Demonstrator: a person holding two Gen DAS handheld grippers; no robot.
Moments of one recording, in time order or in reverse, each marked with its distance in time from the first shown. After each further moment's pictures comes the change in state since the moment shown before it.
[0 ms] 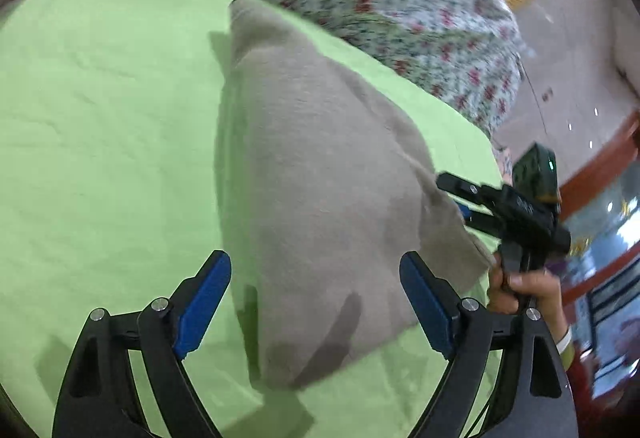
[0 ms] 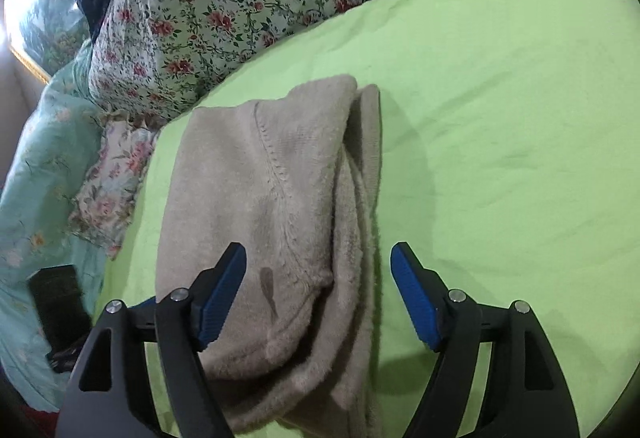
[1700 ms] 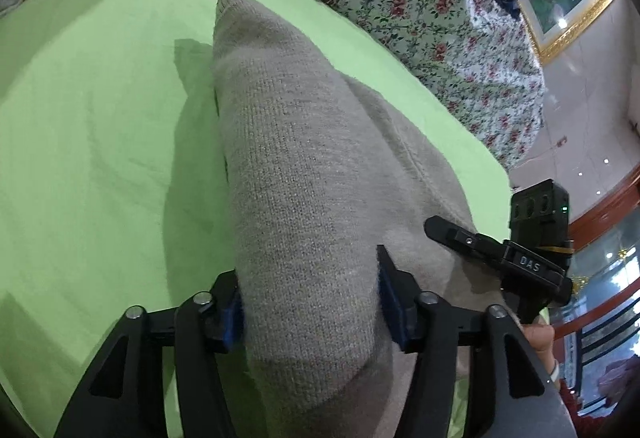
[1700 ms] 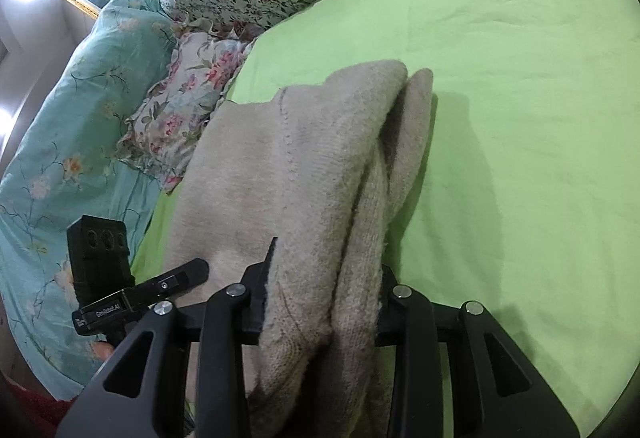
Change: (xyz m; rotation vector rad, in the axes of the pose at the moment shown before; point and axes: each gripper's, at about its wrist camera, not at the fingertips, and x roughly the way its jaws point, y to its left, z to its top) left arm -0.098 0.133 -0.061 -0.131 -0.078 0.037; right arm 0.089 0.149 -0.102 -0.113 0.127 0.199
